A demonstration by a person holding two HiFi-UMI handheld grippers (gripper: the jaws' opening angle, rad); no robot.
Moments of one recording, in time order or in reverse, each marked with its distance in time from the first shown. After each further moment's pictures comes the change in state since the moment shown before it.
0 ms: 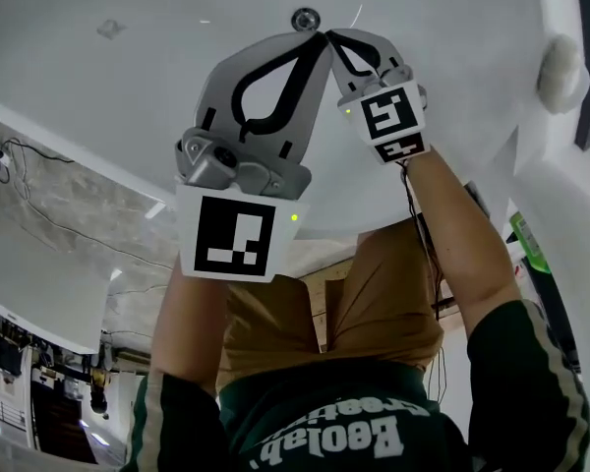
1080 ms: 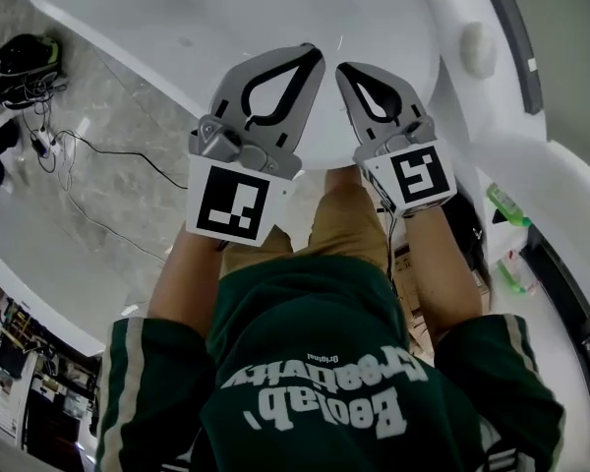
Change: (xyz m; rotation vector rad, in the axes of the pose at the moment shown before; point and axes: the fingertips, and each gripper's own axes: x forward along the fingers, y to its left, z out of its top) left arm -0.124 -0.047 0.233 0.175 -0.100 -0.045; right arm -0.284 0.054 0.227 0.096 -0.382 -0.092
